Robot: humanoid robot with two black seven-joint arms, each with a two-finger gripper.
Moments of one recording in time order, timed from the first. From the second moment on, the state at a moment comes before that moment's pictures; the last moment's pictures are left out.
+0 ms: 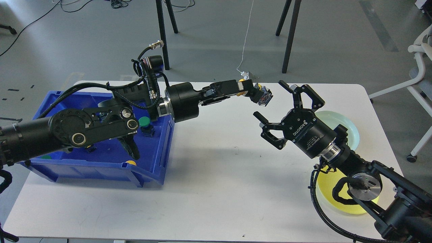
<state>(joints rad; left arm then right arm) -1.13 0.42 -0.02 -1.27 0.82 -0.08 -0.49 0.33 -0.41 0.81 1.39 -0.22 0.49 0.26</state>
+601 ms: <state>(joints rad) -1.13 0.42 -0.02 -1.27 0.82 -0.08 -0.49 0.36 -0.39 0.81 1.37 -0.22 0.49 0.26</state>
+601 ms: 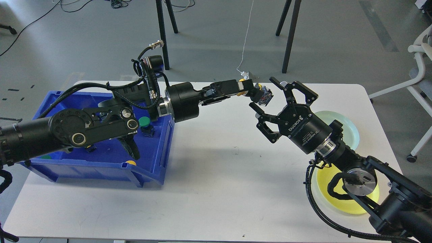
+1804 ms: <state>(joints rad) -1.08 0.42 -0.11 -1.27 0.81 -0.08 -0.49 0.37 -0.40 0.80 1.38 -0.22 0.49 0.25</state>
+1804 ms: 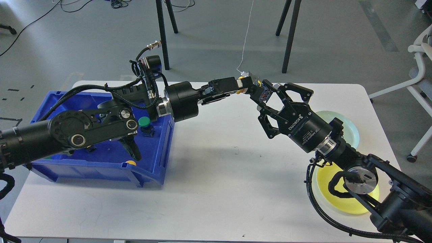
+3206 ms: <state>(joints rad) -1.03 0.53 -0.20 -1.28 0.73 -0.07 -0.49 -0.34 -0.41 1.23 1.46 0.13 -0.05 0.23</state>
